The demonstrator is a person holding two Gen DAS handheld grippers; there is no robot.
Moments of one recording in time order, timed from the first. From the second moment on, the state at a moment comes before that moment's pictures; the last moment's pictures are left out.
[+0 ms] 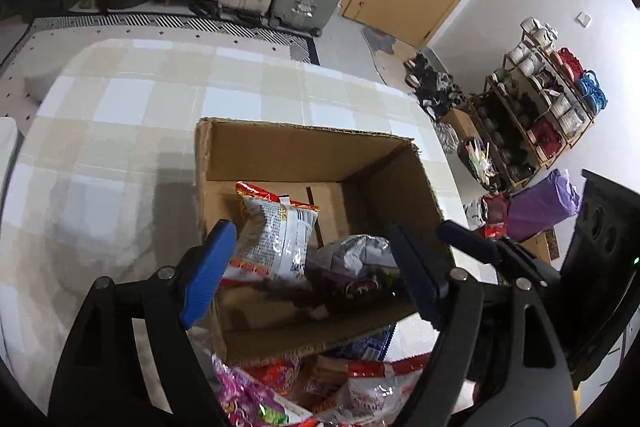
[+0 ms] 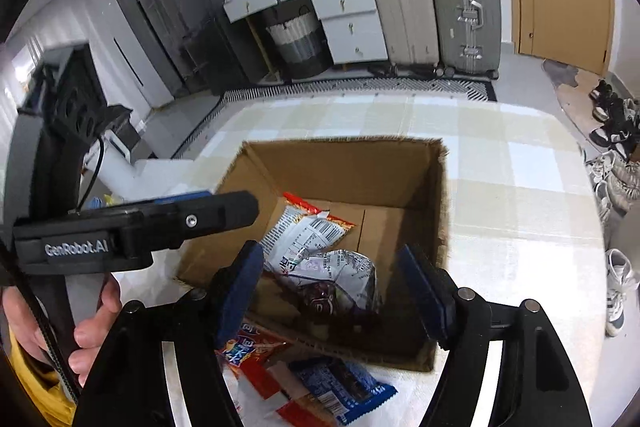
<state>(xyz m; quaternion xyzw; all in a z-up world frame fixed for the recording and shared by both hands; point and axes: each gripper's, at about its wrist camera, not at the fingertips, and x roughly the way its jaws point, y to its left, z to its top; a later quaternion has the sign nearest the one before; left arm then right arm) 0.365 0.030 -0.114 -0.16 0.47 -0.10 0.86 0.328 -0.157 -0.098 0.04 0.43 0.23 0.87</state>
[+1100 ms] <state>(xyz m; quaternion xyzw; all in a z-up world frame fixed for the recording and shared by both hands) 0.028 0.047 0.028 -0.04 0.23 -0.02 0.97 0.057 -0.168 0.032 0.07 0.19 0.23 0.95</state>
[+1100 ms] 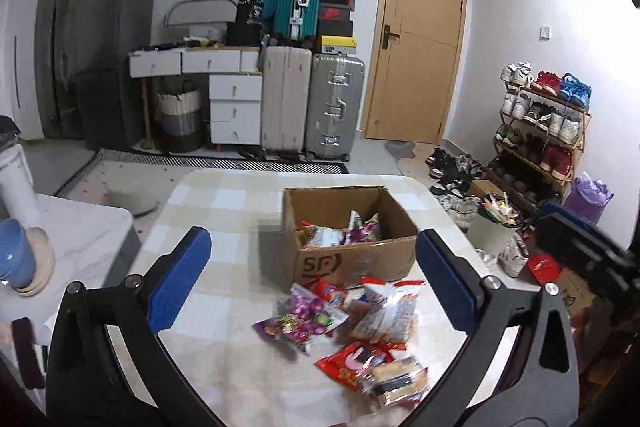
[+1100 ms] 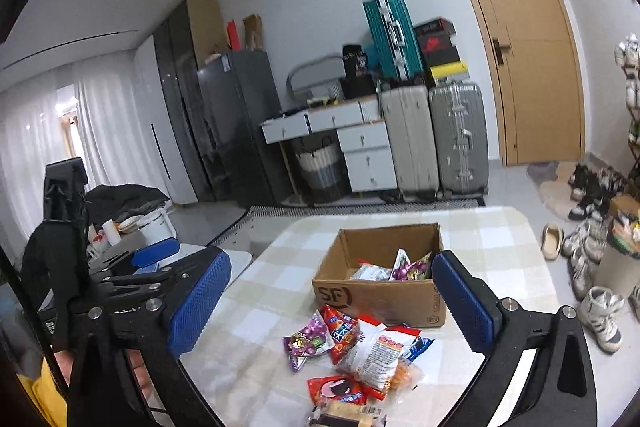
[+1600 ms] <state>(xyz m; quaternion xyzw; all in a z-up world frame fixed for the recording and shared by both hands) -0.012 0.071 -0.063 -0.03 0.29 -0.05 0.96 -0.005 -0.177 -0.024 0.04 0.16 0.20 0.97</state>
